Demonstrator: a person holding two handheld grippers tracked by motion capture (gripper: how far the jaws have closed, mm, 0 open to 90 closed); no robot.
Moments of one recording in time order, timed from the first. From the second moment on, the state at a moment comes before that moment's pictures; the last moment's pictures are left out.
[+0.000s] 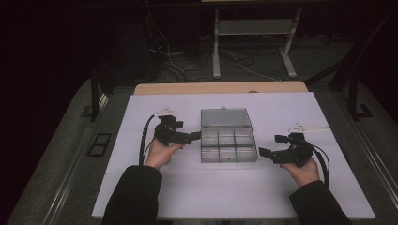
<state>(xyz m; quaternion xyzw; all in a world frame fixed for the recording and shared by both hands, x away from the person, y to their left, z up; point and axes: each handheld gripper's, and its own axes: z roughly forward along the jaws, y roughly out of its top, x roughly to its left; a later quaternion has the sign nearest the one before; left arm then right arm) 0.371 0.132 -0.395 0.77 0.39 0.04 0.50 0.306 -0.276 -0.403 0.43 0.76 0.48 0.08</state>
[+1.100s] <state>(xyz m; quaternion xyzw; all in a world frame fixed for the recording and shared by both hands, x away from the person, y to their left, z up) 0.342 0.162 -0.401 0.81 0.37 0.04 0.45 0.263 -0.285 -0.415 0.42 0.78 0.47 0.07</state>
